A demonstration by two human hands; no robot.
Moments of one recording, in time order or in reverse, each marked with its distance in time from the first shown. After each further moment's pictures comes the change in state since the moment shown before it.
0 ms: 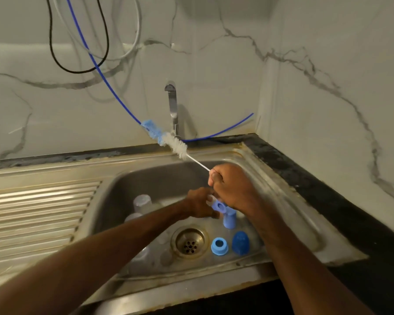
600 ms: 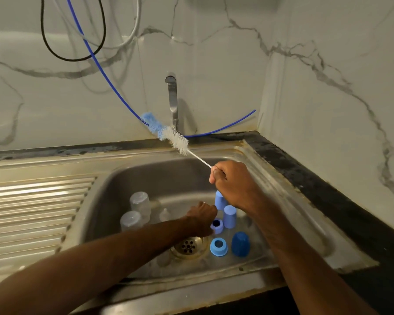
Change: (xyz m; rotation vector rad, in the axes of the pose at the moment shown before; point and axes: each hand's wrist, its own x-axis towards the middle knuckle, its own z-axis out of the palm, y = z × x) left_hand 0.014 -0.020 0.053 0.482 -0.136 0.054; right_hand 0.007 0.010 0.002 0.007 0.021 0.010
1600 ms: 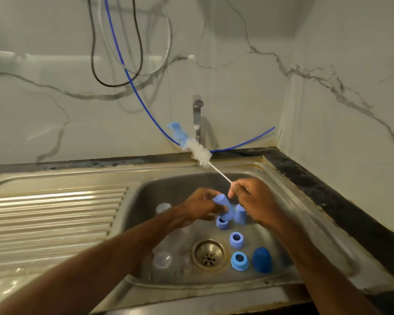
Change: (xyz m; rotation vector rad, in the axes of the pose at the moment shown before) left_hand -0.078 -0.022 -0.090 -1.145 0.153 -0.088; right_hand -0.007 -0.011 -0.001 0.114 -0.038 0.024
